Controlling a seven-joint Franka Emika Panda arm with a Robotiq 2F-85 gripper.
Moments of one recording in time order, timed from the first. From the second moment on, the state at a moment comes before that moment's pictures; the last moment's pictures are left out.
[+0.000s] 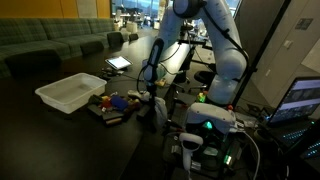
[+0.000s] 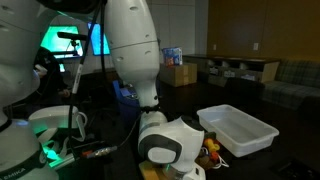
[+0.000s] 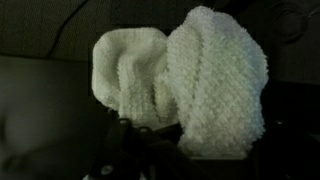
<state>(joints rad) -0.33 0.69 -0.02 -2.32 -0.07 2.71 -0.39</state>
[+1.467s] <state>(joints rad) 0.01 0.75 0.15 -2.22 0.08 2.84 -0.02</state>
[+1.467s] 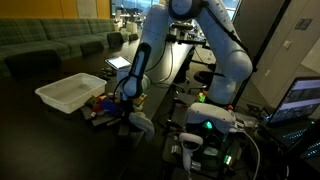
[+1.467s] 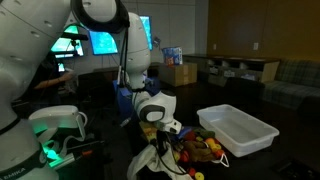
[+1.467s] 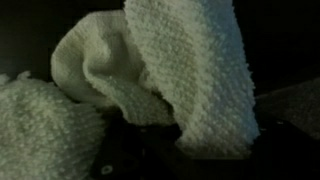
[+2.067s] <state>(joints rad) 0.23 0.79 0.18 -2.08 0.08 2.87 0.16</state>
